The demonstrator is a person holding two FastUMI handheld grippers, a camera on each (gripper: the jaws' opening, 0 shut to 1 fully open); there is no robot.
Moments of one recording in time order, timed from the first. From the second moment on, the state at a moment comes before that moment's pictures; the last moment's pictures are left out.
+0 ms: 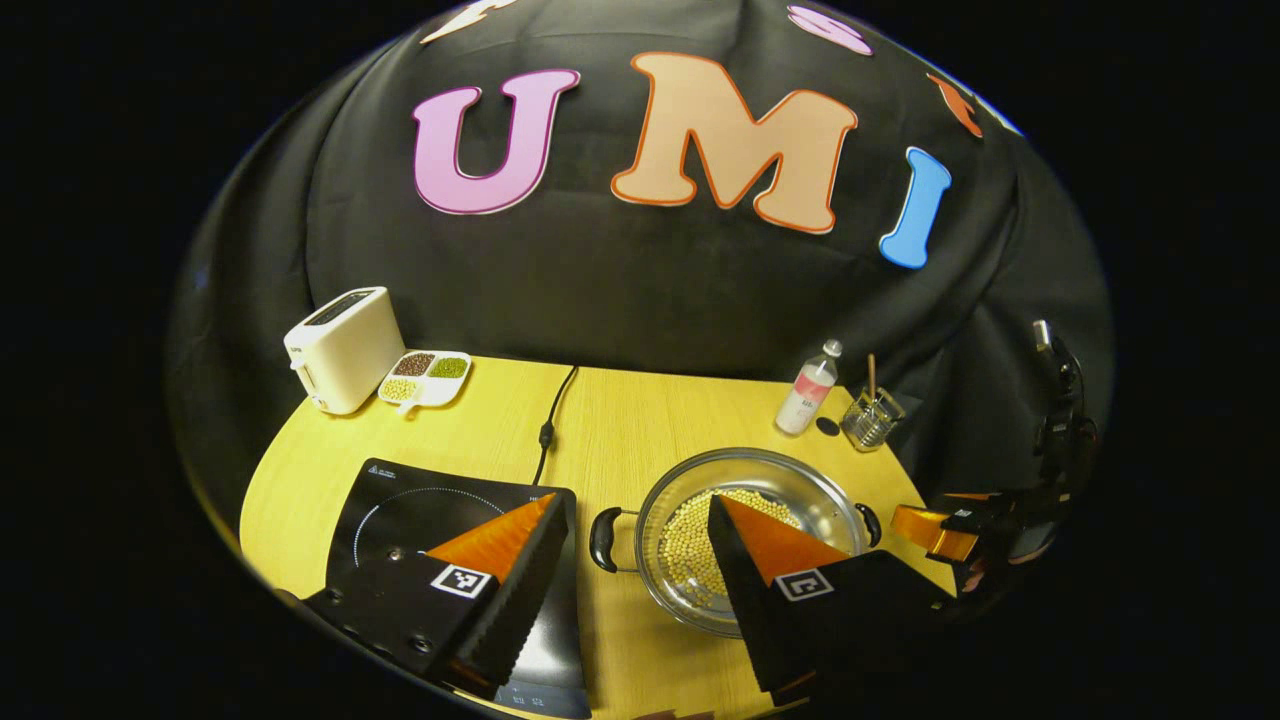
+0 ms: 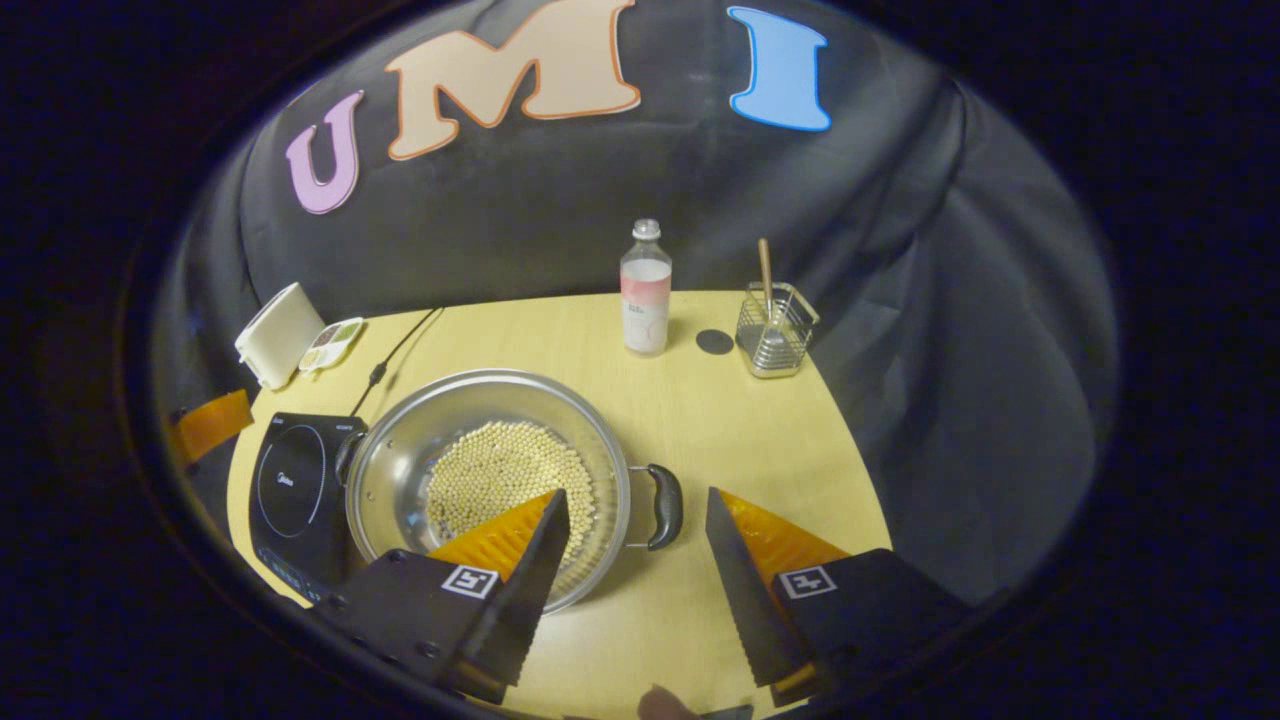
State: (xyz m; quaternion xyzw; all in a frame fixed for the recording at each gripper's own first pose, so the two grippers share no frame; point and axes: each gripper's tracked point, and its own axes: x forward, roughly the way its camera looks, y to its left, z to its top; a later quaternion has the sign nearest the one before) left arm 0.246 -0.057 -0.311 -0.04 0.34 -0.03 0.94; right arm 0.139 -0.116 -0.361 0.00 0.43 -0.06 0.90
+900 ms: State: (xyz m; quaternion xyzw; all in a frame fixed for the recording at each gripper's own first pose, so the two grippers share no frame) left arm 0.278 -0.071 -0.433 0.05 0.45 -0.05 0.89; right arm 0.147 -0.117 -0.458 0.02 0.52 -0.08 0.85
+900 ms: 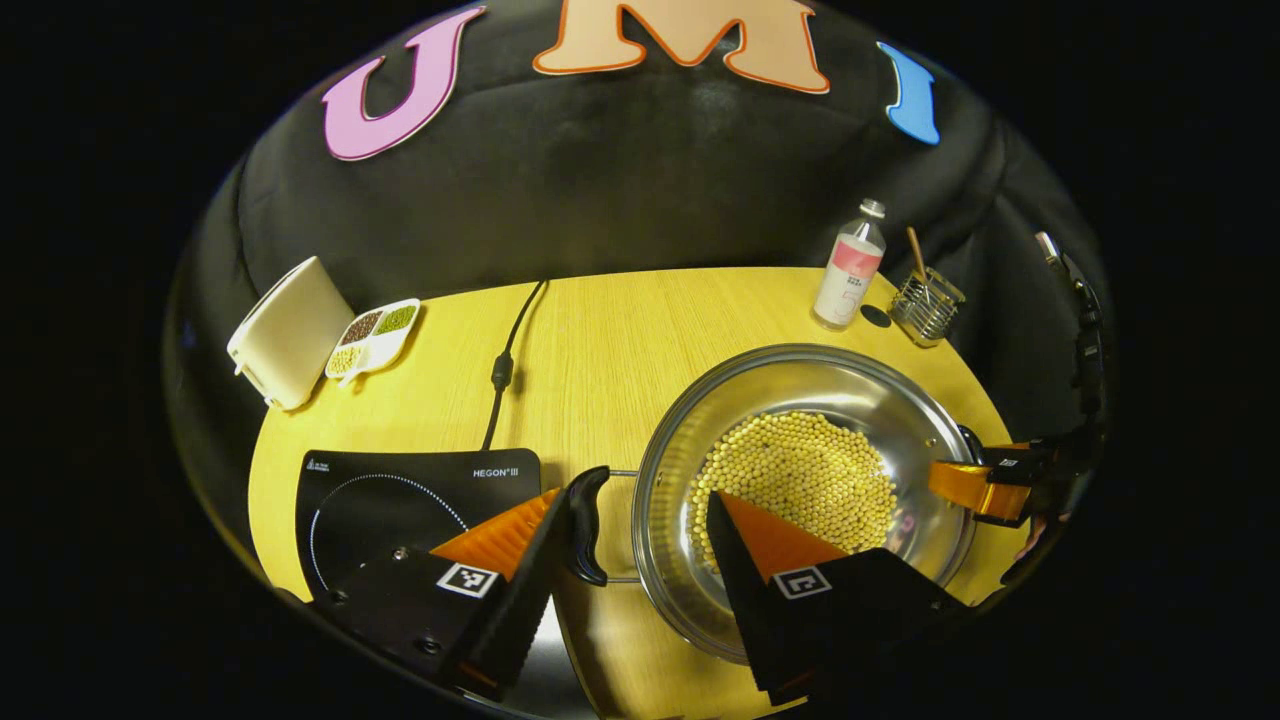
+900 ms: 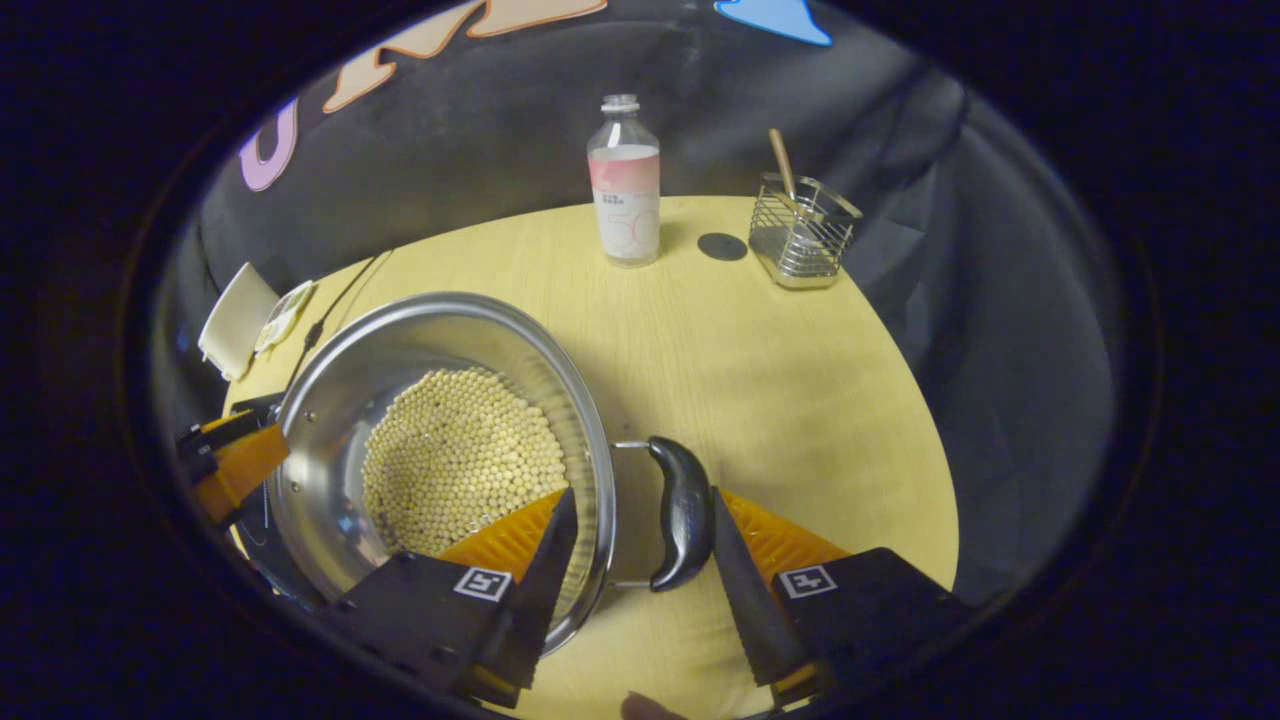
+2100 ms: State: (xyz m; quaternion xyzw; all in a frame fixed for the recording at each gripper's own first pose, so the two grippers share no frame) left arm 0.281 -0.057 -0.458 0.16 0.49 -0.04 0.86; right arm 0.135 -0.111 -0.478 0.07 0.55 -0.09 0.83
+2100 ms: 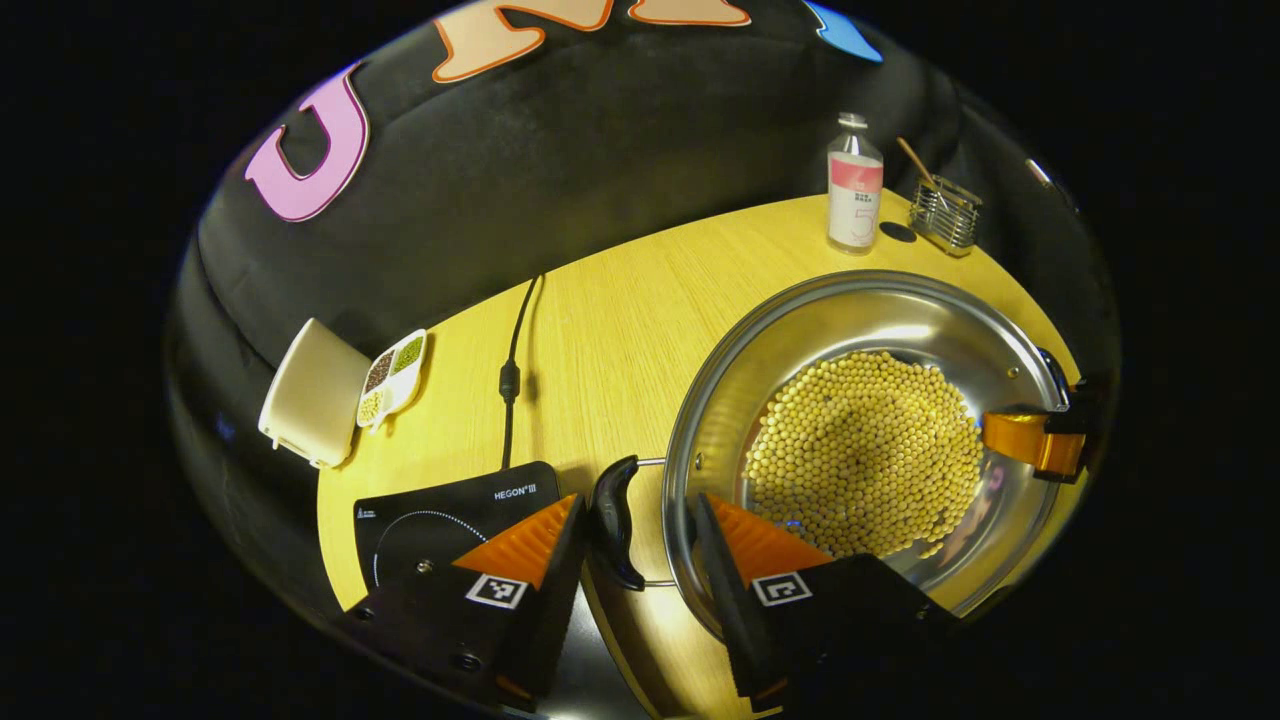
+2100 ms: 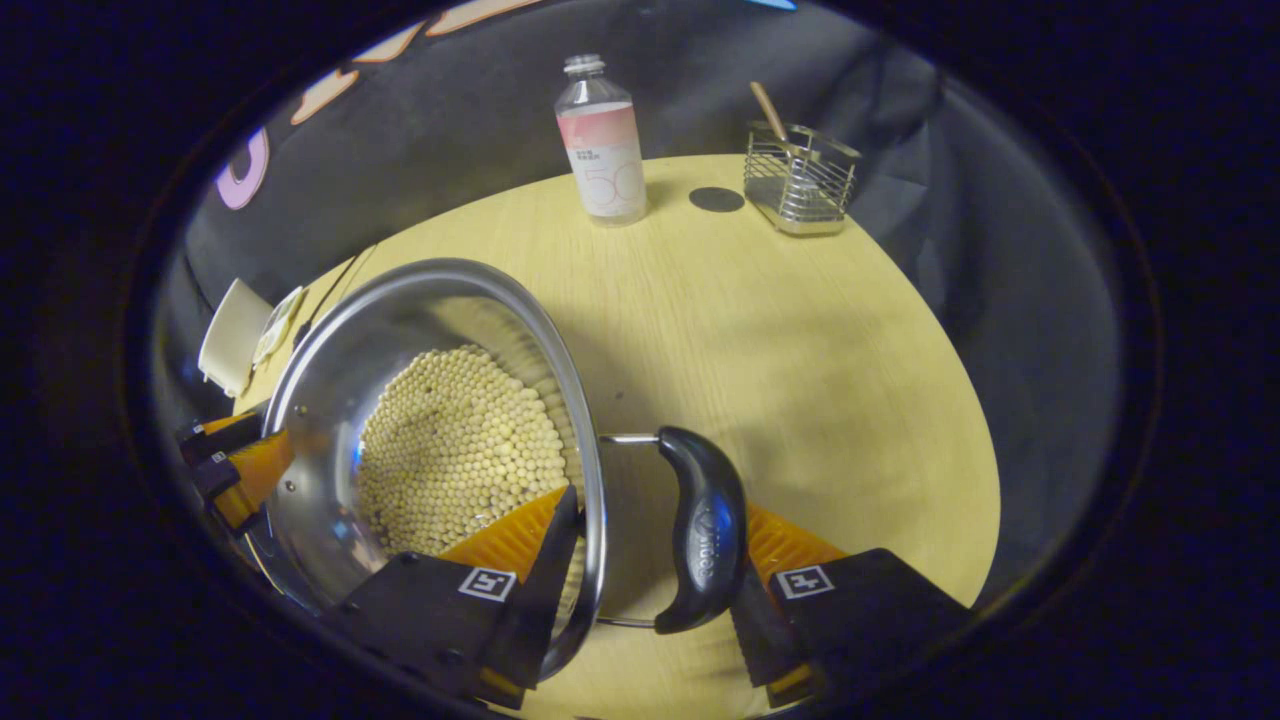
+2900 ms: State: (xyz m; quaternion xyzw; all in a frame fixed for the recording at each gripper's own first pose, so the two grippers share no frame) left arm 0.254 -0.056 -0.470 0.00 0.55 -0.03 0.83; right arm 0.152 -0.114 -0.454 0.08 0.53 -0.10 0.84
